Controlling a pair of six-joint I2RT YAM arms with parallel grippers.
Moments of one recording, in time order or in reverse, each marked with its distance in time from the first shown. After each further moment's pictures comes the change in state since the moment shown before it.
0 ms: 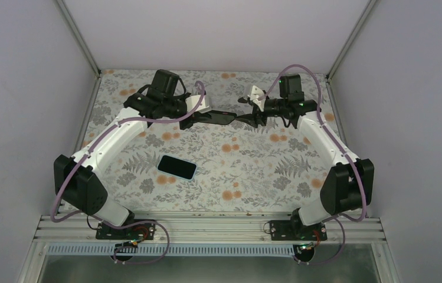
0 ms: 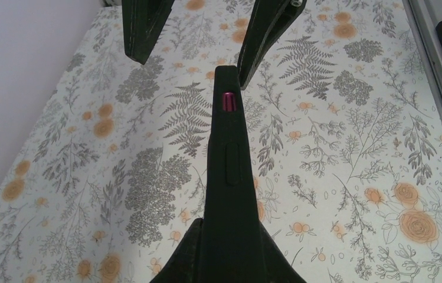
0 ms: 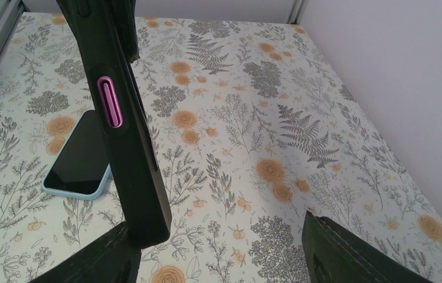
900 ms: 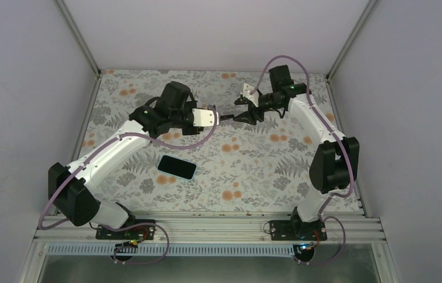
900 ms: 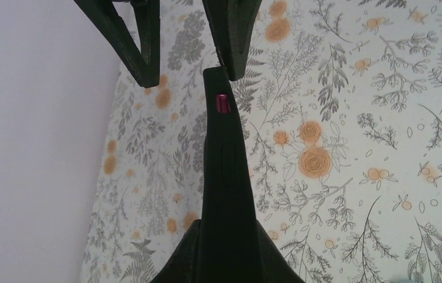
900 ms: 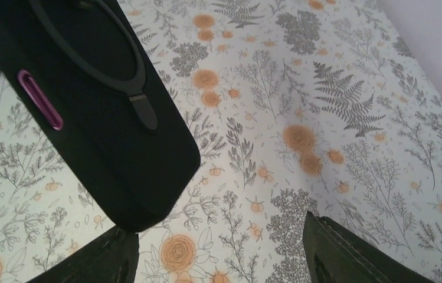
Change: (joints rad) left arm -0.156 -0.090 -0.094 0.064 -0.390 0.174; right arm 0.002 0.220 0.254 -0.301 0.035 -0.161
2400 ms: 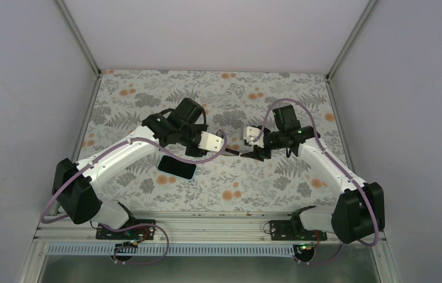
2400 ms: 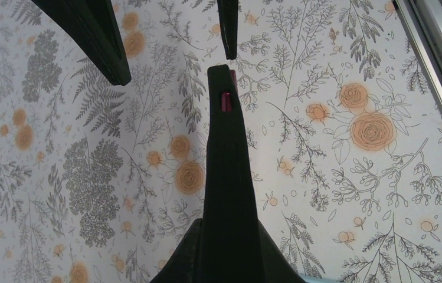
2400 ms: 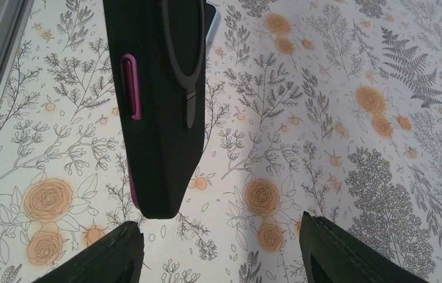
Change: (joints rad) left arm -0.111 0.026 -0.056 -0.161 0.101 0.080; right arm 0.090 -0.452 -0.595 0.159 0.145 -0.098
